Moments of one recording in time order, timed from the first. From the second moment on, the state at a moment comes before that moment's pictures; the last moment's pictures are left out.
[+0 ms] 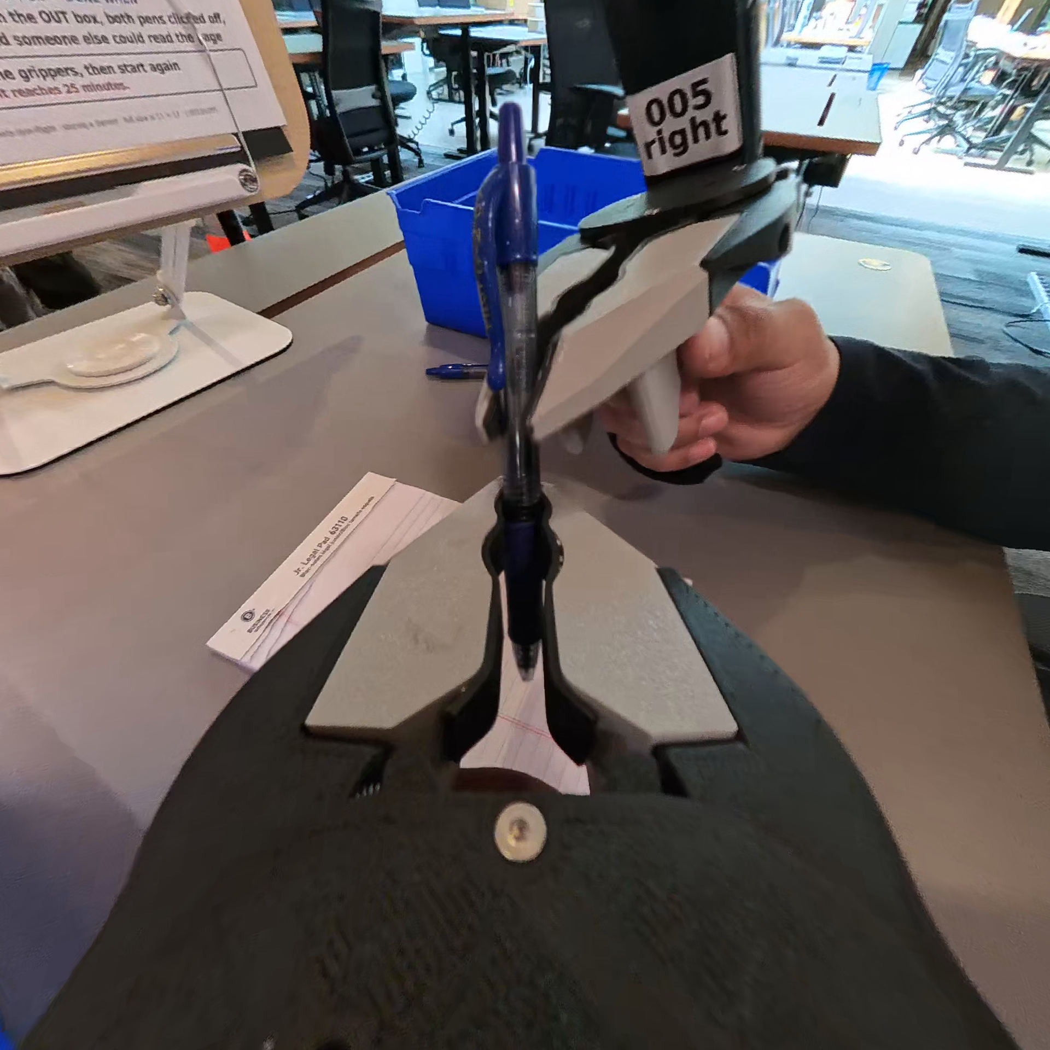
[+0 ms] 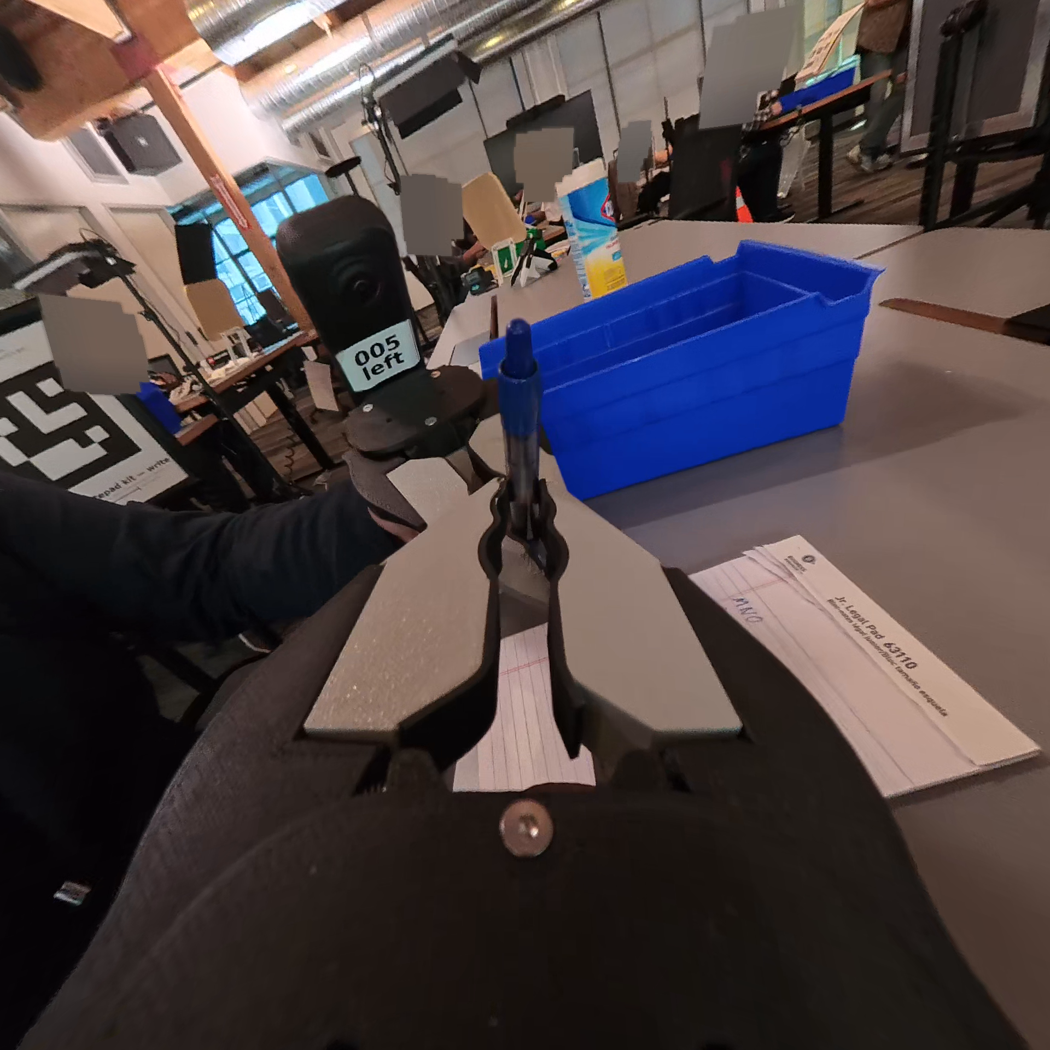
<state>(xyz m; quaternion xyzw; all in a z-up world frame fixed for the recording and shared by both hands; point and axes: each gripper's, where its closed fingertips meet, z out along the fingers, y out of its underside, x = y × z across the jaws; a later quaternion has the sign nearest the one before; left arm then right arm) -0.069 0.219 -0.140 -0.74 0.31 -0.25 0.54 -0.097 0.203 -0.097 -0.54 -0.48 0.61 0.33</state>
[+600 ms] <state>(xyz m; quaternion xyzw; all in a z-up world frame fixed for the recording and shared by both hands) -0.061 0.219 -0.161 -0.76 0.33 -0.22 0.51 -0.076 0.234 -0.056 -0.50 -0.35 0.67 0.41</state>
